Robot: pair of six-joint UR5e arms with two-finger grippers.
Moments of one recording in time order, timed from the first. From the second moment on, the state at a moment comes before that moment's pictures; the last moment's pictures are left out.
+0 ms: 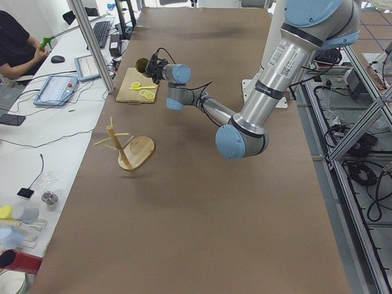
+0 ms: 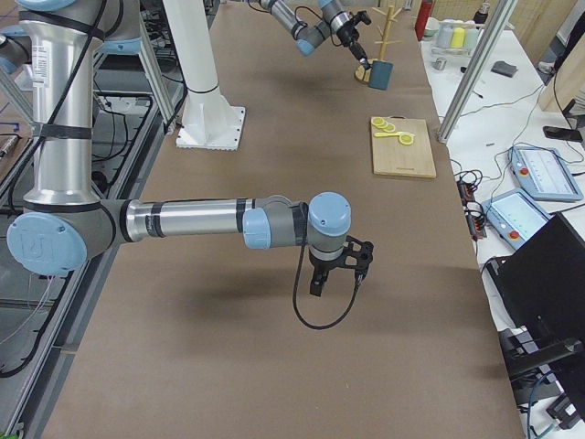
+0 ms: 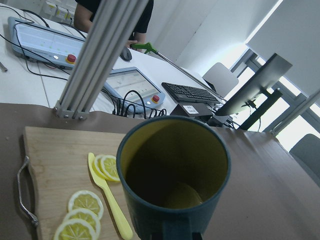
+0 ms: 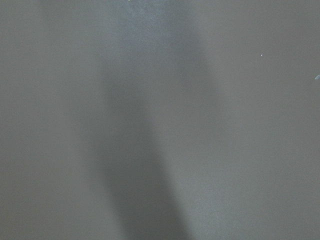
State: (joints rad) left arm -0.84 -2.12 -1.44 -2.90 -1.75 -1.26; right arm 1.53 -1.67 1.77 -1.53 2.41 0.41
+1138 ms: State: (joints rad) left arm -0.91 -1.97 -1.25 -3.59 -1.56 -2.05; right arm 1.53 -1.66 1.80 -1.53 2.41 0.44
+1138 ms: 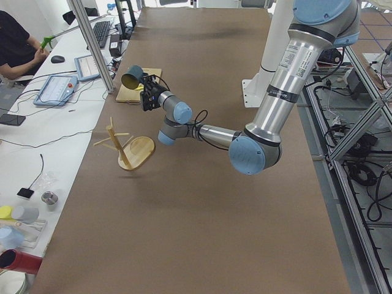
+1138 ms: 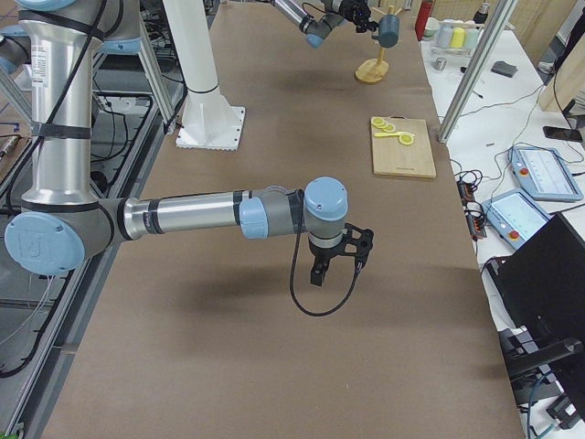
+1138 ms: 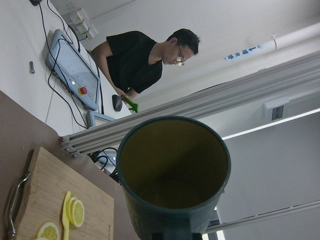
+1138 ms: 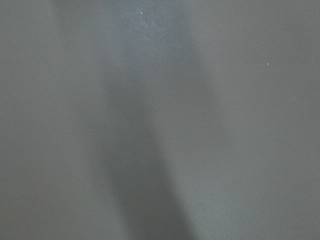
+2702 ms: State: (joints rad) left arm -0.85 -1.97 -1.08 -3.74 -1.22 -2.43; right arm 1.53 -1.66 1.83 -1.53 2.41 0.47
